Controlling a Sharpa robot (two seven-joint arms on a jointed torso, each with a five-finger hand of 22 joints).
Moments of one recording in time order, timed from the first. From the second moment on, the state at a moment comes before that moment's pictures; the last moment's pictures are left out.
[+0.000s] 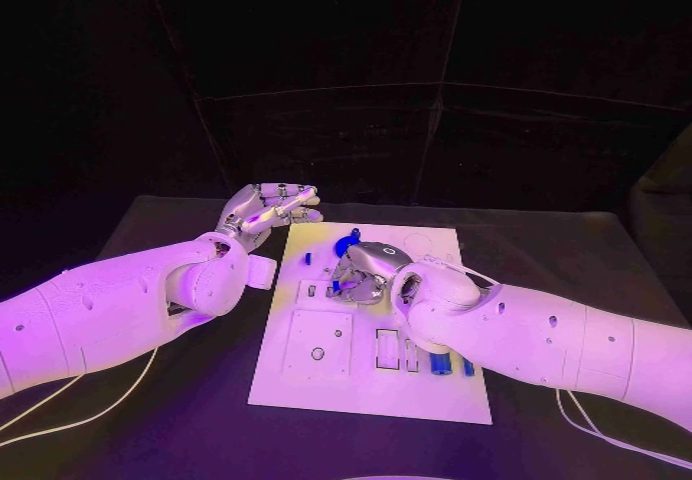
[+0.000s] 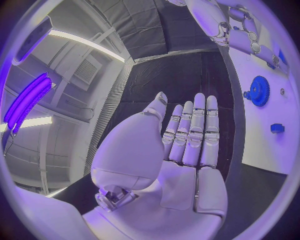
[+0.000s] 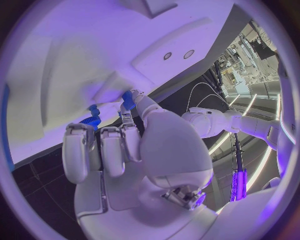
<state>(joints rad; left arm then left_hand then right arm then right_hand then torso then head) 1.18 -0.83 -0.04 1.43 0.00 -0.25 0.52 1.39 0.01 0.04 0.10 0.05 0.97 0.22 0.13 0.07 1.05 0.16 0.13 0.07 1.11 0.11 0.20 0.16 0.17 0.93 0.23 0.27 0.10 1.11 -0.46 -0.03 1.39 -1.54 -0.33 -0.24 1.35 0.00 0.23 0.00 0.15 1.08 0.13 0.12 0.07 1.46 0.03 1.39 1.31 1.47 -0.04 1.51 1.31 0.05 1.47 0.08 1.51 1.31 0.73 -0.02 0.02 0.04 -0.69</state>
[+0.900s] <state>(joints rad) 1.18 -0.83 -0.04 1.42 0.00 -0.25 0.52 1.39 0.01 0.05 0.10 0.05 0.97 0.22 0.13 0.07 1.05 0.16 0.13 0.07 1.11 0.11 0.19 0.16 0.17 0.93 0.23 0.27 0.10 1.11 -0.47 -0.03 1.40 -1.58 -0.28 -0.26 1.29 -0.06 0.22 0.00 0.18 1.07 0.13 0.09 0.07 1.43 0.05 1.34 1.31 1.46 -0.03 1.50 1.31 0.05 1.46 0.08 1.51 1.31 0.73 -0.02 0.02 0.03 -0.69</state>
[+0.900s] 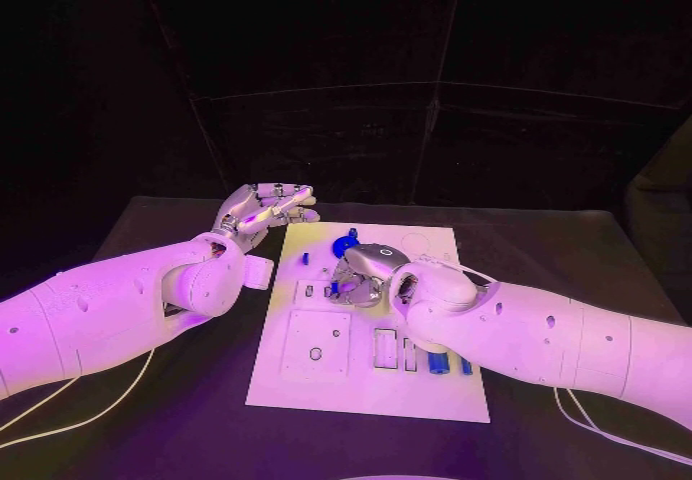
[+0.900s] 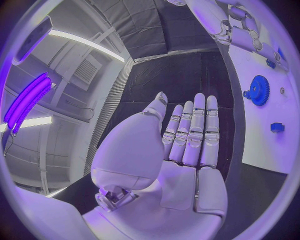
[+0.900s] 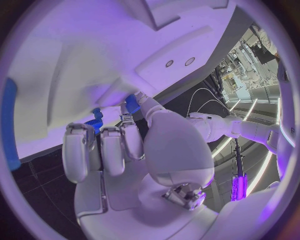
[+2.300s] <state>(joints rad) 1.18 -0.85 -0.04 1.42 -0.05 -0.25 0.46 1.34 0.01 0.03 0.10 0.05 1.08 0.12 0.13 0.08 1.36 0.04 0.21 0.12 1.46 -0.02 0.74 0.64 0.17 1.28 0.09 0.48 0.19 1.14 -0.69 -0.03 1.58 -1.45 -0.50 -0.05 1.33 -0.04 -0.05 0.13 0.13 0.96 0.15 0.09 0.07 1.36 0.07 1.26 1.30 1.47 -0.01 1.48 1.31 0.05 1.45 0.11 1.50 1.31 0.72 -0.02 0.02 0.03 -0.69</state>
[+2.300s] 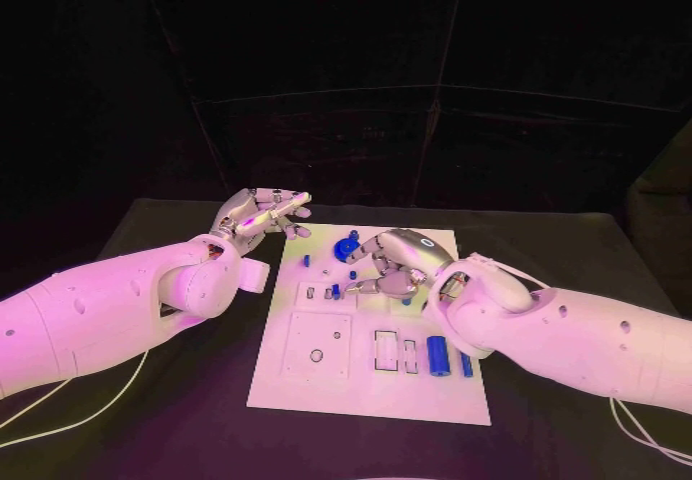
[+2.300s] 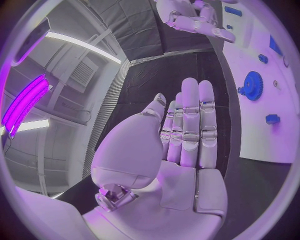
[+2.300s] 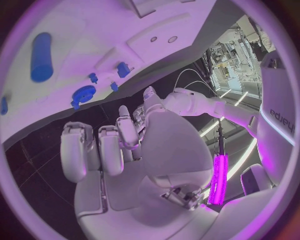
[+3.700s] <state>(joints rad) 1.28 -0.66 -0.08 1.37 -0.96 0.05 -0.55 1.17 0.04 -0.27 0.28 0.05 0.98 0.05 0.55 0.46 1.34 -0.02 1.16 1.07 1.47 -0.08 1.57 1.31 0.06 1.46 0.02 1.40 1.28 1.28 -0.90 -0.03 1.57 -0.97 -0.41 0.08 1.37 0.01 -0.09 0.11 0.18 0.99 0.14 0.11 0.07 1.37 0.06 1.26 1.29 1.46 -0.01 1.45 1.31 0.05 1.43 0.09 1.48 1.31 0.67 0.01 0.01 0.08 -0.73</state>
